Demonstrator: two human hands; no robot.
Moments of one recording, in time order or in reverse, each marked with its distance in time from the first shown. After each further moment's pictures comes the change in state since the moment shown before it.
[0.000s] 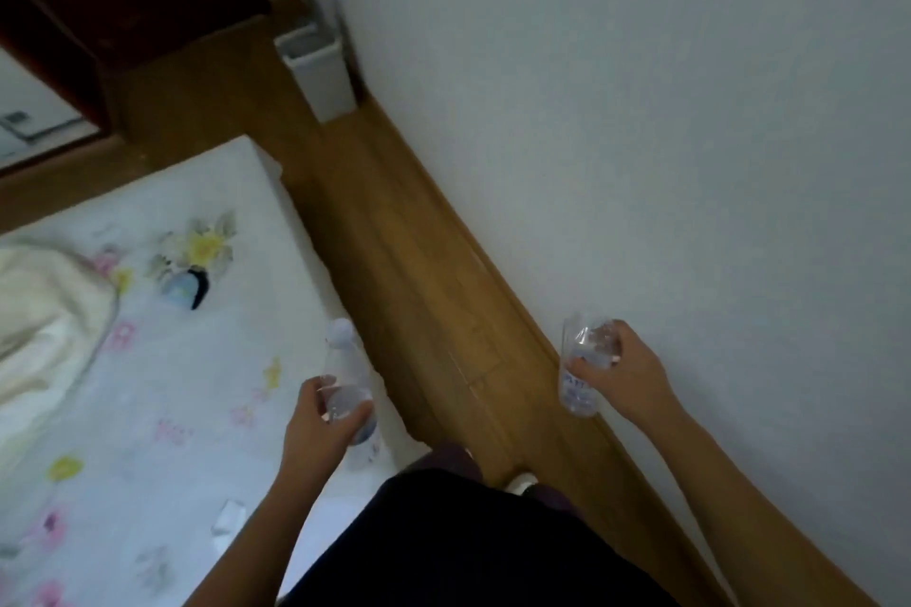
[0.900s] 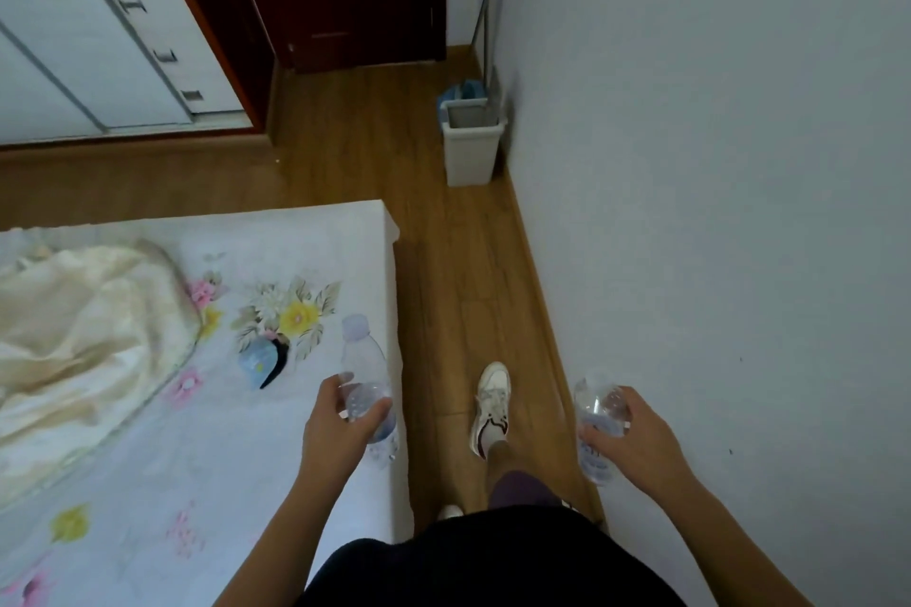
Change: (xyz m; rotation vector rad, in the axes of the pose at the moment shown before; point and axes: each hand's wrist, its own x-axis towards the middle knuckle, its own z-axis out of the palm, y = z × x) left_hand 0.287 0.099 -0.124 -0.255 0.277 -0.099; right_hand 0.294 -0.264 0.126 -0.208 -0.250 -0.188
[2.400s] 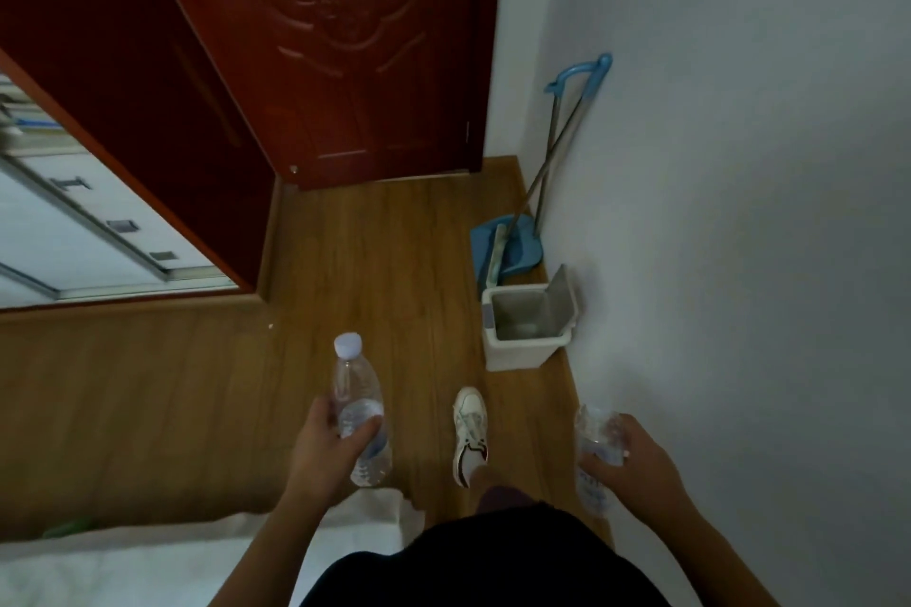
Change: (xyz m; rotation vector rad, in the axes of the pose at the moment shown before) left_hand 0.743 0.349 -0.031 0.020 -0.014 -0.010; right_hand 0.682 -0.459 -0.018 -0.069 -0.073 0.007
